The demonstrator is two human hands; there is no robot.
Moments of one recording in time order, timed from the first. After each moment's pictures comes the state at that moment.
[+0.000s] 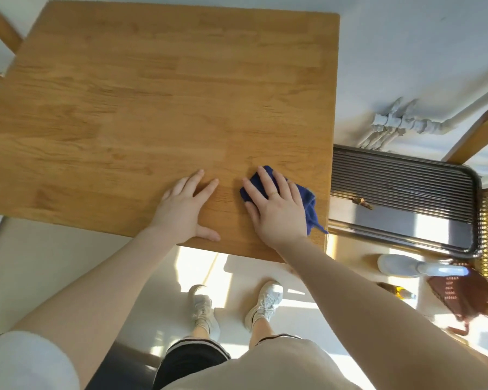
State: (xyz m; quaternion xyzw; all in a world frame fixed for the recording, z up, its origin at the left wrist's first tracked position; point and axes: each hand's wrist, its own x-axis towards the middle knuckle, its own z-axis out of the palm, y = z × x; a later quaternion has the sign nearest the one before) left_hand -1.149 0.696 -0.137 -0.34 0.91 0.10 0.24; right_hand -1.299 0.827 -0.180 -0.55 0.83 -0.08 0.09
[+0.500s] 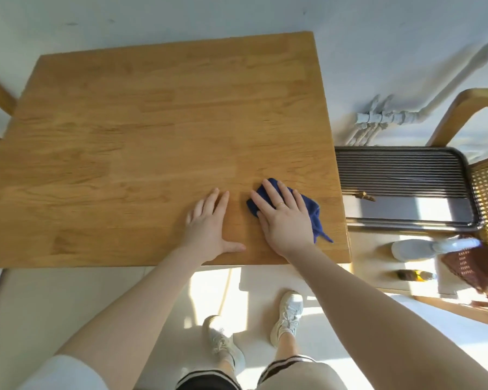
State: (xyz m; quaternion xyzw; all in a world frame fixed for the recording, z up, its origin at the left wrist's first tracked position) left_hand -1.143 0.691 -0.143 -0.32 0.91 0.17 0.20; right_hand -1.266 0.815 -0.183 -0.49 0.86 -0.11 0.07
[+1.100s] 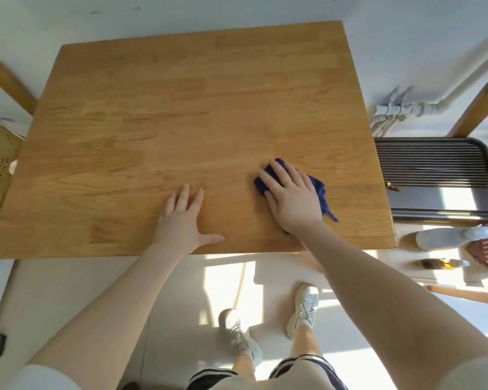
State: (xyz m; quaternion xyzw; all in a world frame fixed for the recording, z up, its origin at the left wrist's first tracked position) left_hand -1.050 0.612 -0.140 -0.37 0.89 0.13 0.23; right_hand -1.233 0.757 -0.184 -0.50 0.86 -0.11 0.05
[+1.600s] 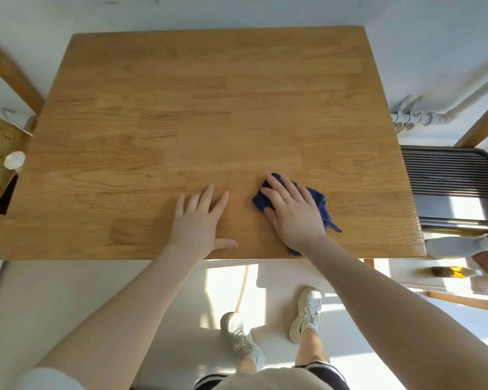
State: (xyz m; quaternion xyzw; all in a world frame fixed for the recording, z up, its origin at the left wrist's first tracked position) left_hand -1.038 0.590 -0.150 -0.26 0.94 0.02 0.20; right_hand -1.192 0.728 -0.188 -0.53 0.84 -0.09 0.05
